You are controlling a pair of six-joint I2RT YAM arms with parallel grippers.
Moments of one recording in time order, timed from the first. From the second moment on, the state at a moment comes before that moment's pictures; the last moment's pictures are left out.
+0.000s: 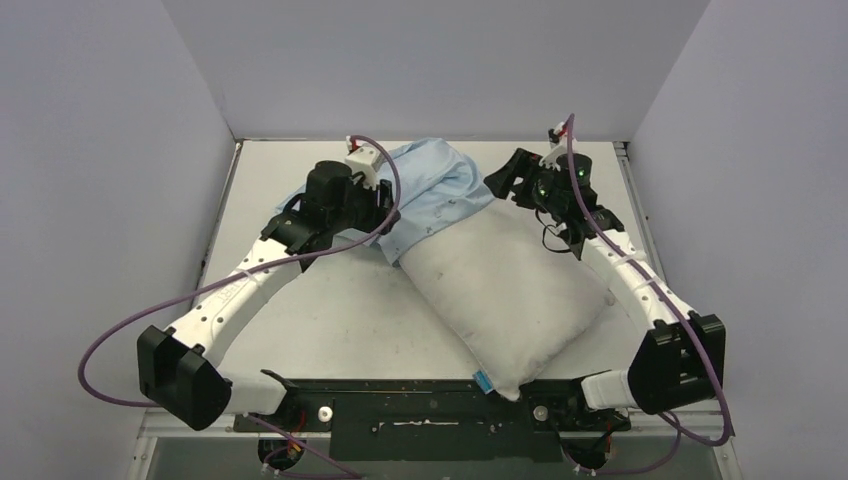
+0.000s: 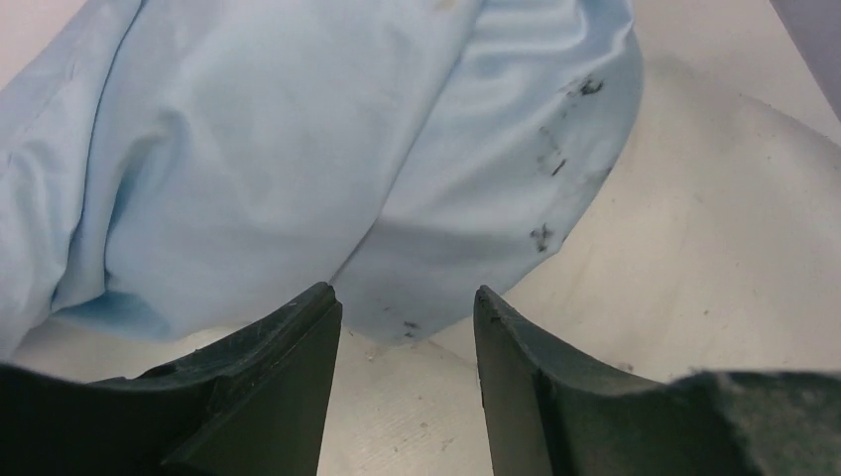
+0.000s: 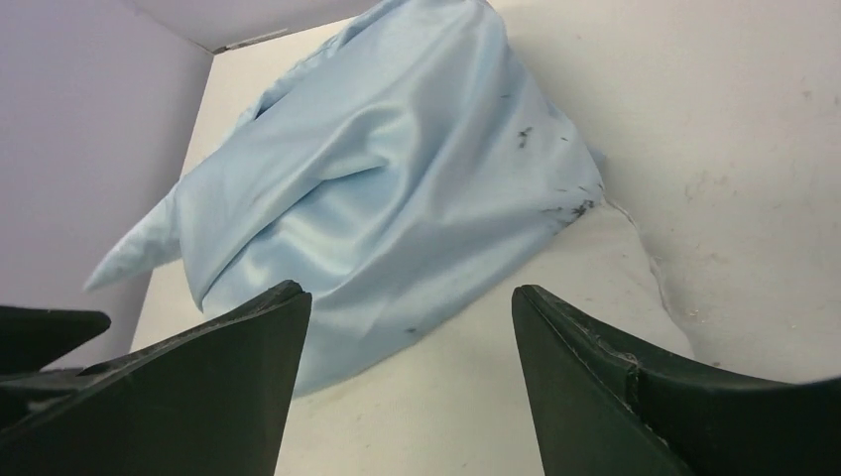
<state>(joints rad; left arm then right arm) -0.56 1.35 1.23 -0.38 0.07 -0.21 0.23 1.39 1.07 -0.04 -0.25 0.57</state>
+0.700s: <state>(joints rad) -0.43 1.29 0.94 -0.28 0.33 -0.36 0.74 1.31 1.08 -0.32 -0.02 0.13</state>
